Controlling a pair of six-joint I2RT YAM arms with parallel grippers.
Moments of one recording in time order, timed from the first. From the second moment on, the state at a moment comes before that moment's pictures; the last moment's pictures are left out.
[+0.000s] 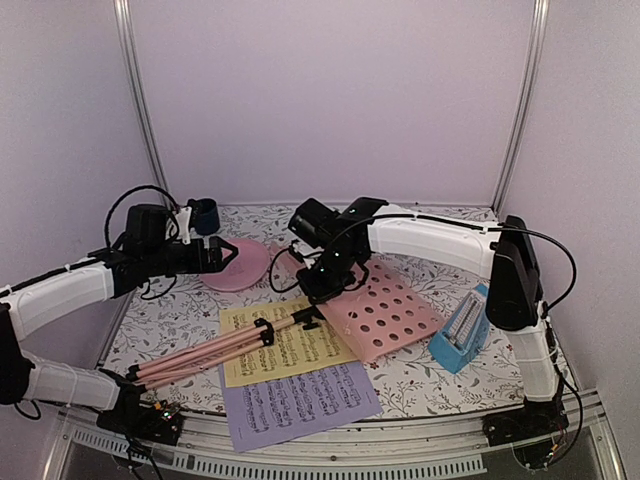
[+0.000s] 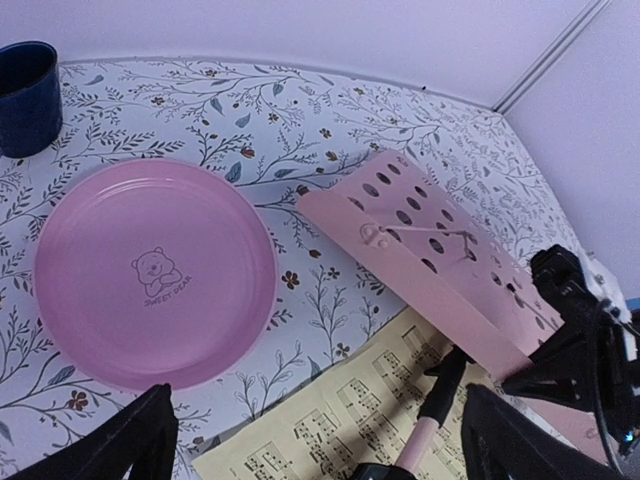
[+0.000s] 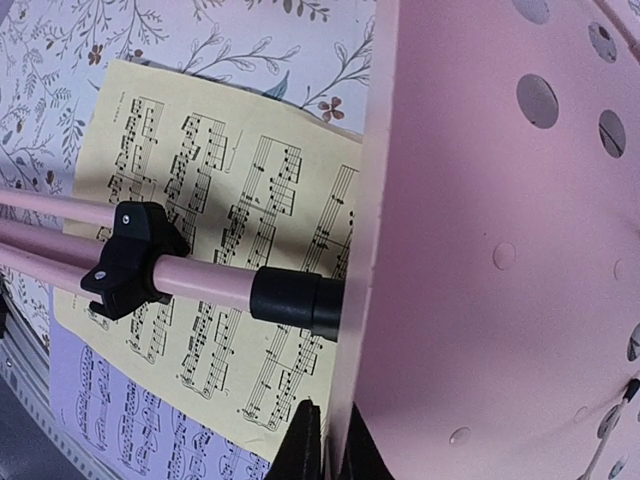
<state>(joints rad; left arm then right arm) -0.35 1.17 0.72 -0.09 0.24 -0.34 1.00 2.23 2.03 -0.99 -0.06 0.34</state>
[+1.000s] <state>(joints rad) -0.35 0.98 0.78 -0.11 0.25 -0.36 1.05 2.03 2.19 -1.08 0.33 0.24</state>
